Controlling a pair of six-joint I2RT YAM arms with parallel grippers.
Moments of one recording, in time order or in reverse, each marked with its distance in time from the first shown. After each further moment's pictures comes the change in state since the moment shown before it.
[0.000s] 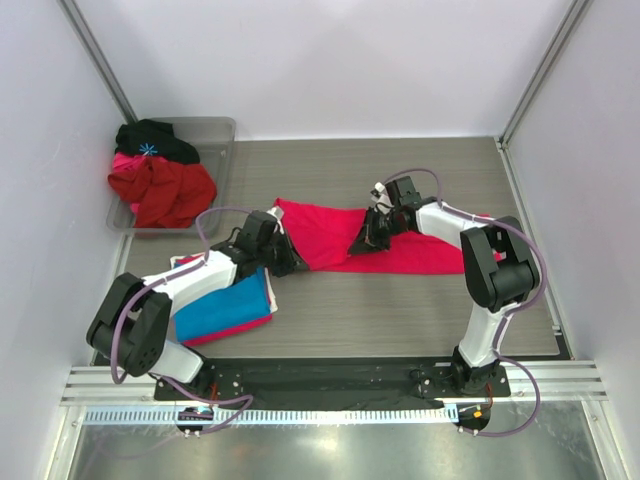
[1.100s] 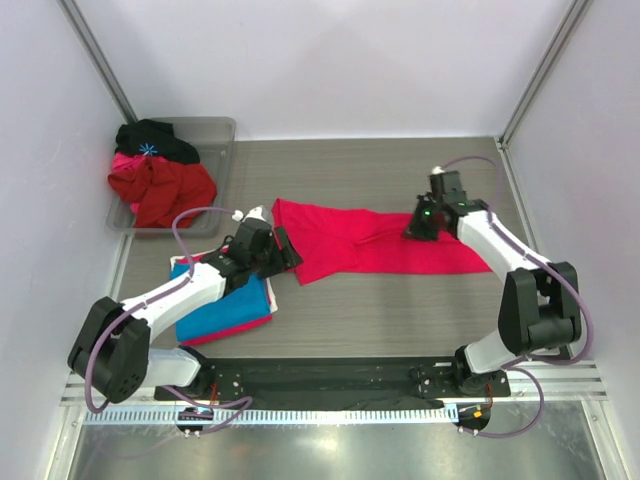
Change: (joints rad) left arm -0.029 -0.159 -0.059 -0.062 -0.281 0.037; right arm -0.141 -0.309 -0.073 -0.140 0.476 -0.065
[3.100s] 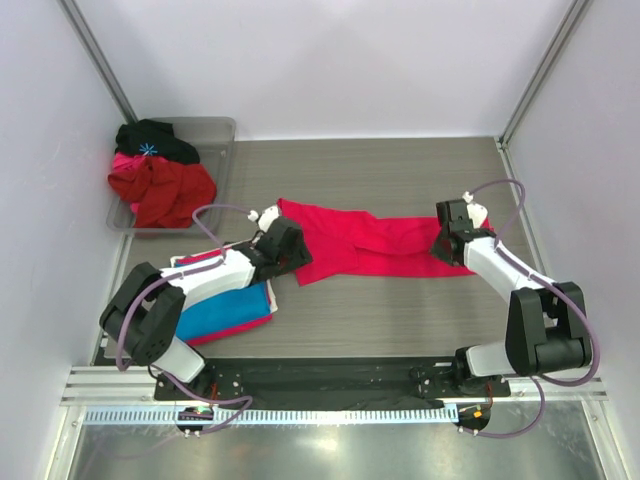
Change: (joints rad) left arm -0.105 0.236 0.140 0.015 -0.230 -0.112; right arm -0.047 -0.133 -0.248 0.080 0.452 0.086
